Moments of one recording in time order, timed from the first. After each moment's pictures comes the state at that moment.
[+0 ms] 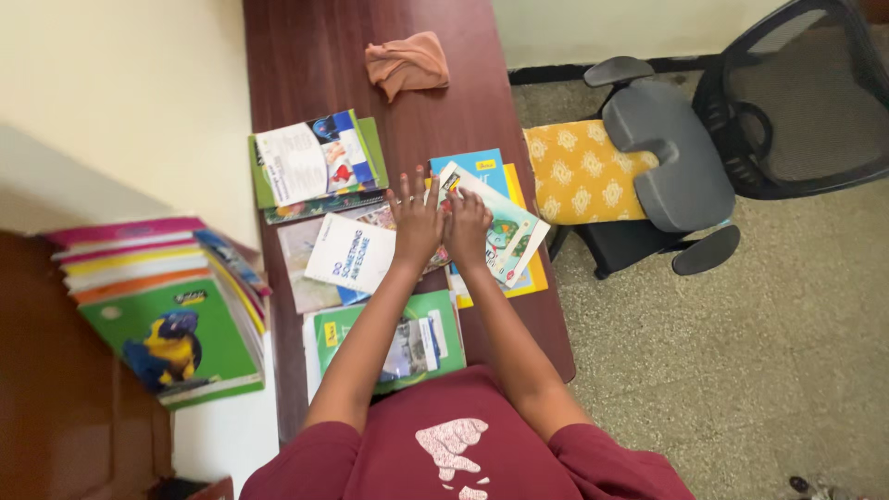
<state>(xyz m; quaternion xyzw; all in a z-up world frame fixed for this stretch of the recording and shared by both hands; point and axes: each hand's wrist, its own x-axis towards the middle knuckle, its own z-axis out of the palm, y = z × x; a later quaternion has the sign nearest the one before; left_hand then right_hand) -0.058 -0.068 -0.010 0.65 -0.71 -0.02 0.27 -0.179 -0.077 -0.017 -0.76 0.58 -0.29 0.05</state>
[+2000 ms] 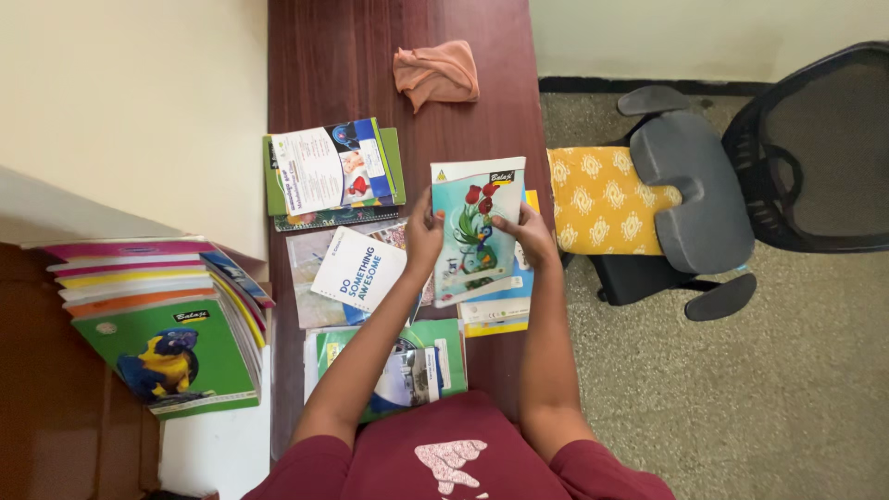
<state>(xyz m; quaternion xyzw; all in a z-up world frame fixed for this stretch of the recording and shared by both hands) -0.046 -0.113 -0.047 0.61 -0.36 -0.39 0.59 -0.262 -0.186 -0.020 -0.44 0.51 -0.33 0.66</state>
